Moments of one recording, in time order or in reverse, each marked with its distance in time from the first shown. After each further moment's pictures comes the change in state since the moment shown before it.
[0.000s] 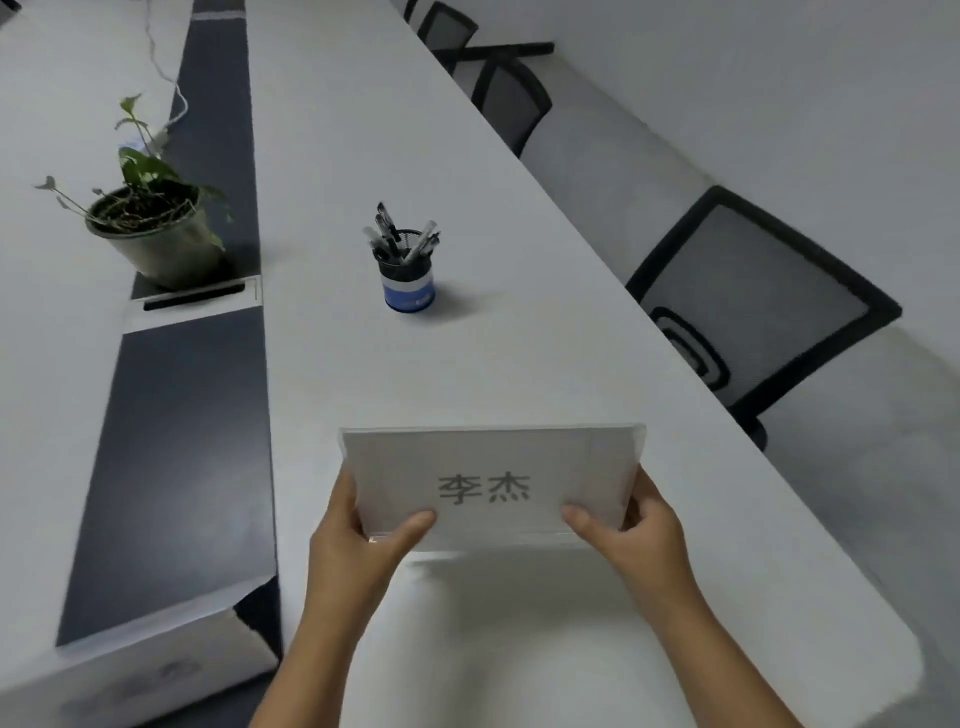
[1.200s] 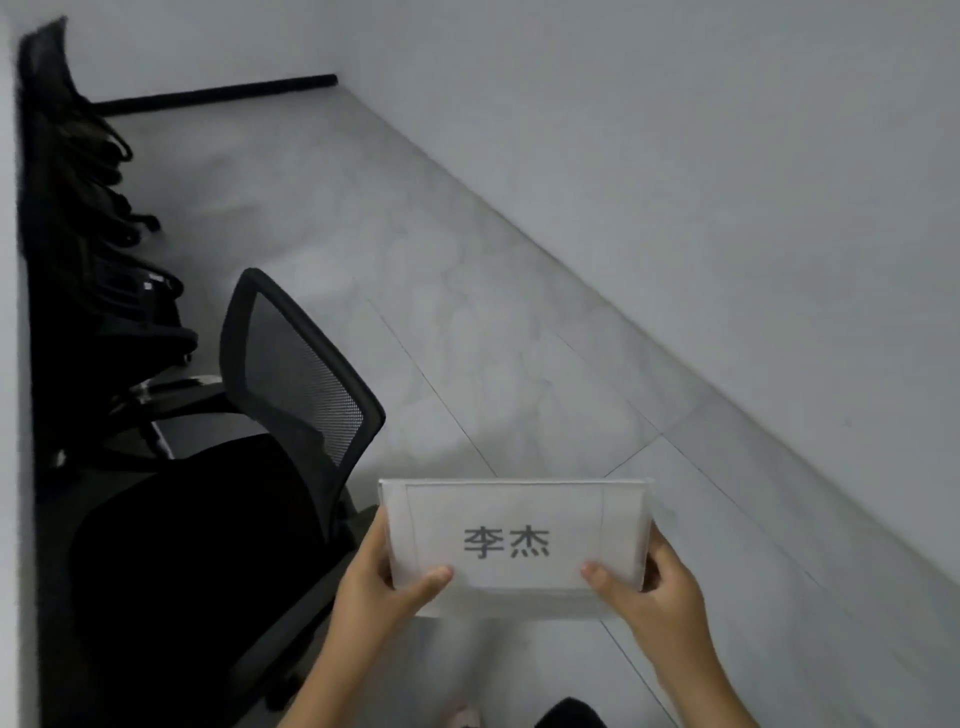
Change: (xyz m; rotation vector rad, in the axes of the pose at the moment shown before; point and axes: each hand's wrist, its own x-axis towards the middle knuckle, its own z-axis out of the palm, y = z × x) left_hand -0.056 0.149 0.768 0.008 -0.452 0.004; right_hand 0.202 0.145 -0.736 0.014 0.335 0.085
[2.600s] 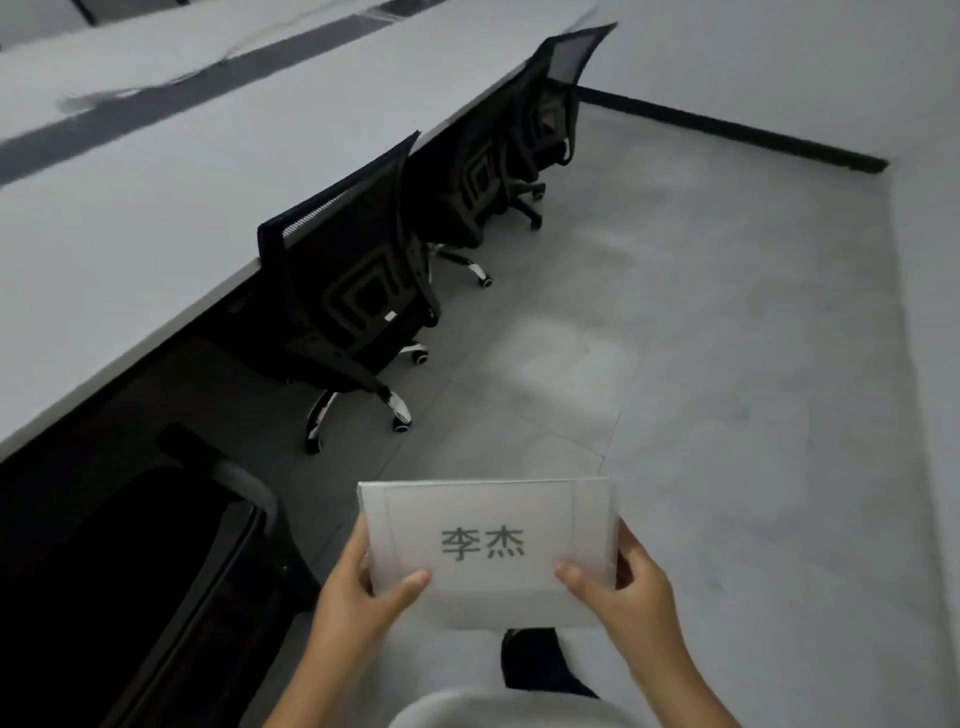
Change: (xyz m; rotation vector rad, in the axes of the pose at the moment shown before) left_hand 0.629 0.144 -0.071 -0.308 1.079 -0.258; right_hand 0.755 -0.248 0.389 -0.272 -1.070 -0.170
